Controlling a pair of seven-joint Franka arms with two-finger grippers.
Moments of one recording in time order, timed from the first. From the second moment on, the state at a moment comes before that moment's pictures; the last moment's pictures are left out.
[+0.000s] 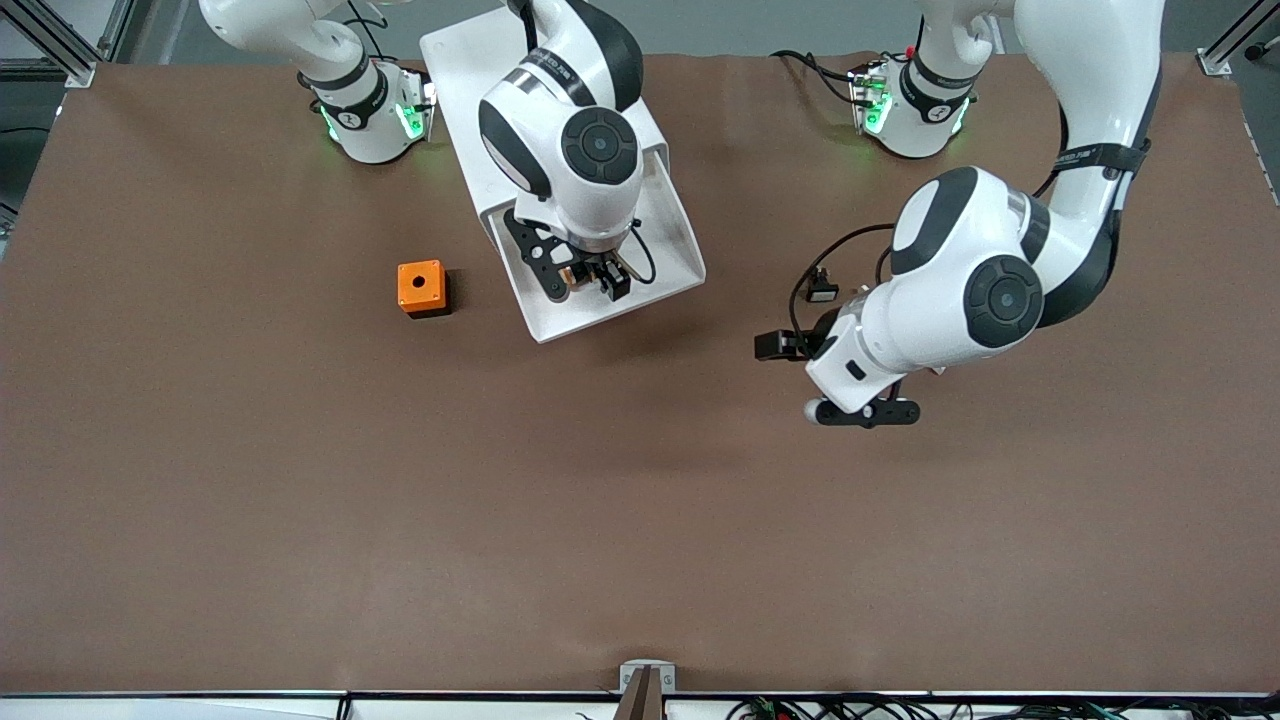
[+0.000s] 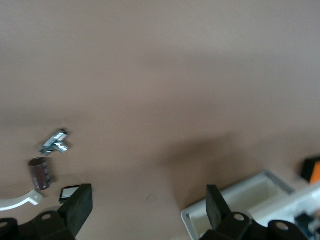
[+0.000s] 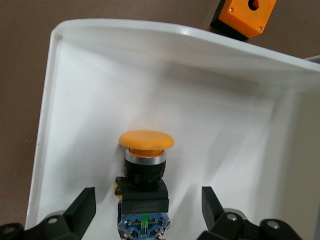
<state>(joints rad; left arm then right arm) -0.15 0.44 -0.33 -1.47 -0.17 1.82 -0.48 0.74 0.43 0.07 -1.52 0.04 1.73 1.82</state>
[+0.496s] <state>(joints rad) -0.16 0.44 -0.33 -1.46 -0.01 1.81 -0.75 0.74 0.43 0.06 -1.51 0.04 1.73 1.82</state>
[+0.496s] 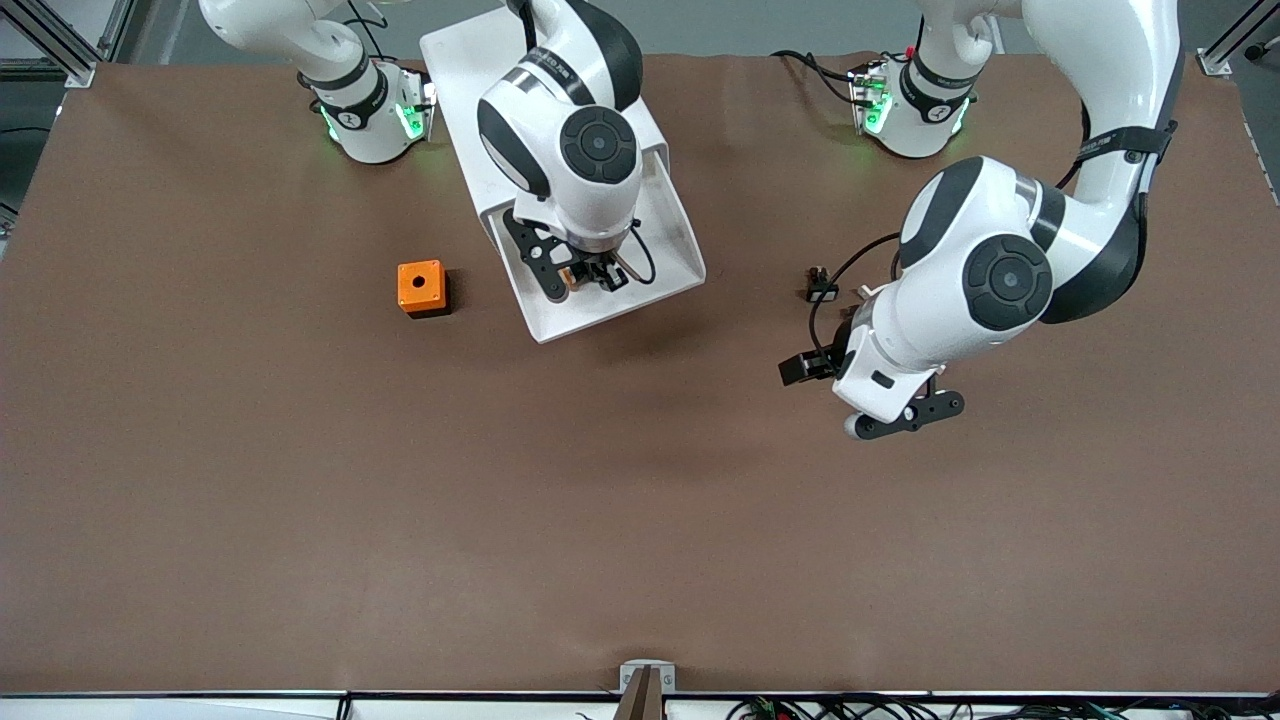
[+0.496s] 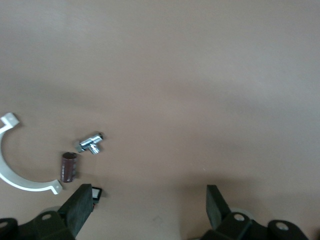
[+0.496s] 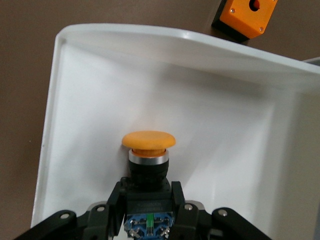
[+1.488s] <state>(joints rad) -0.38 0.58 -0.34 -1.48 0.18 2.09 -1.15 0.40 0.39 0.04 -1.18 0.08 1.23 1.27</state>
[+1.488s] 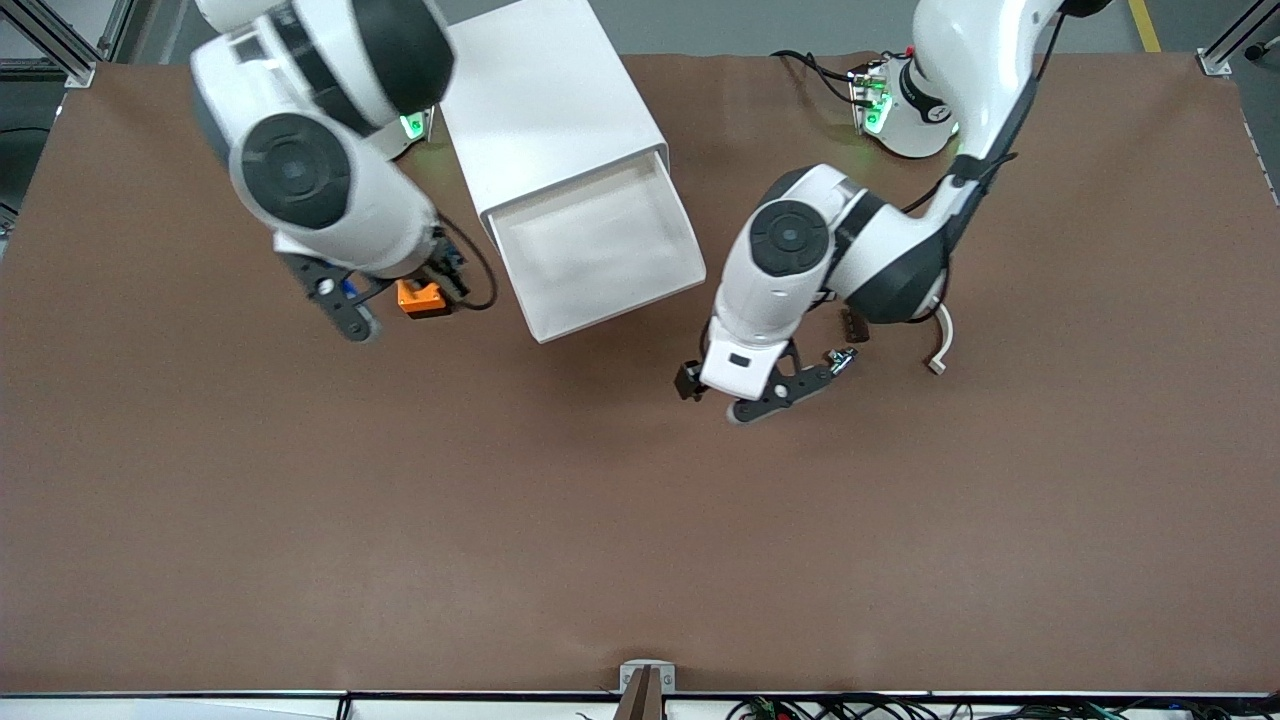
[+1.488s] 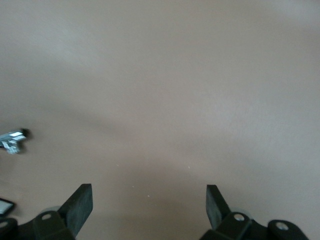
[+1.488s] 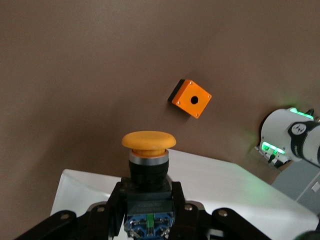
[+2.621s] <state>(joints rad) -0.53 0.64 -0.37 -1.47 0.05 2.09 -1.20 -0.15 0.39 0.03 -1.51 -0.03 1.73 0.02</state>
